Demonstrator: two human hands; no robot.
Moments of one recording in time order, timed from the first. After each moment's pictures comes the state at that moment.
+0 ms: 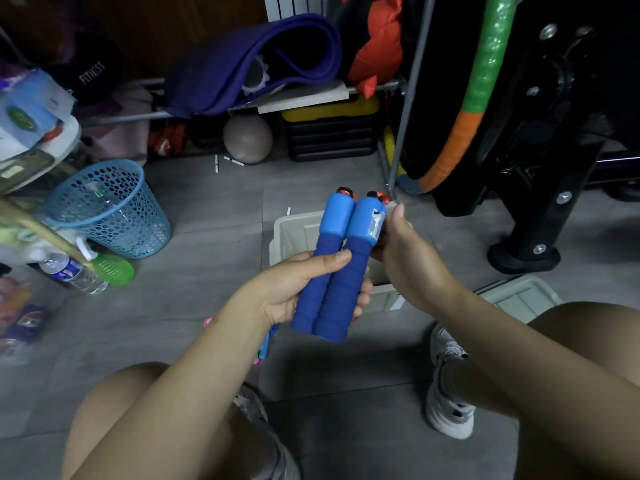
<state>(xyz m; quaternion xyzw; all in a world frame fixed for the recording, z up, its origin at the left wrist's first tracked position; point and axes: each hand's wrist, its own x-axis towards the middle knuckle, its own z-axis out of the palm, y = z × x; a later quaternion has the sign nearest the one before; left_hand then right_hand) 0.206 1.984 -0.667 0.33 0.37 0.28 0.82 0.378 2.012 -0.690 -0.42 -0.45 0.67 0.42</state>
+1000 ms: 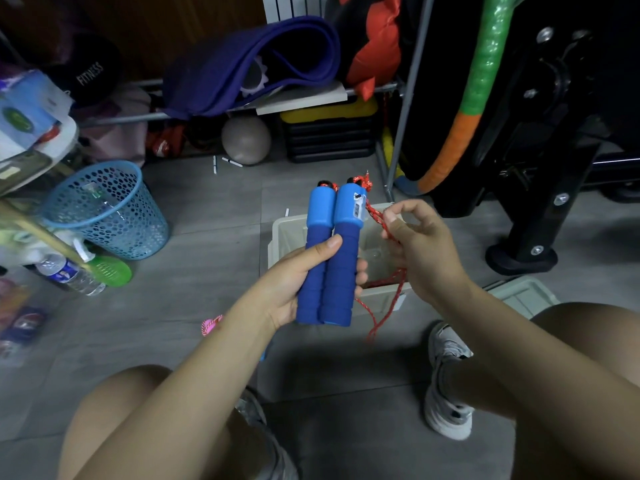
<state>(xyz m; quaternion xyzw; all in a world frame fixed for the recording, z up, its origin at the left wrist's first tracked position) 0.214 1.985 -0.666 0.29 0.38 0.37 0.80 0.386 2.012 -0.673 -0.49 -0.40 0.56 0.53</state>
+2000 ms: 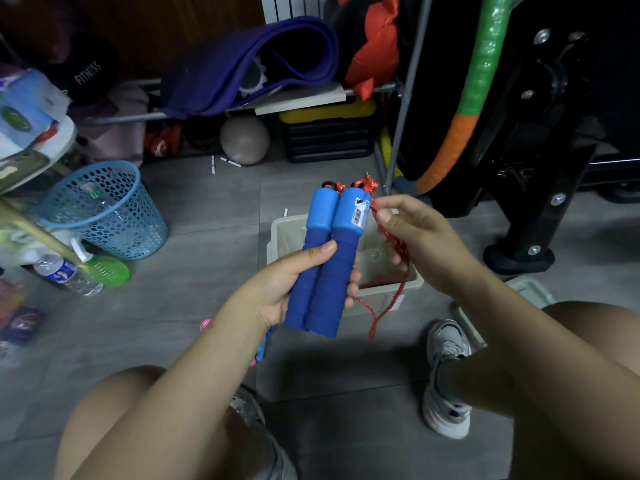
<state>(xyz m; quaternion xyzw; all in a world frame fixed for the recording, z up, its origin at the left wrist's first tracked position) 0.202 1.986 -0.667 0.29 0.33 0.30 0.85 0.400 2.016 -0.662 -0.43 -0.52 0.58 0.45</state>
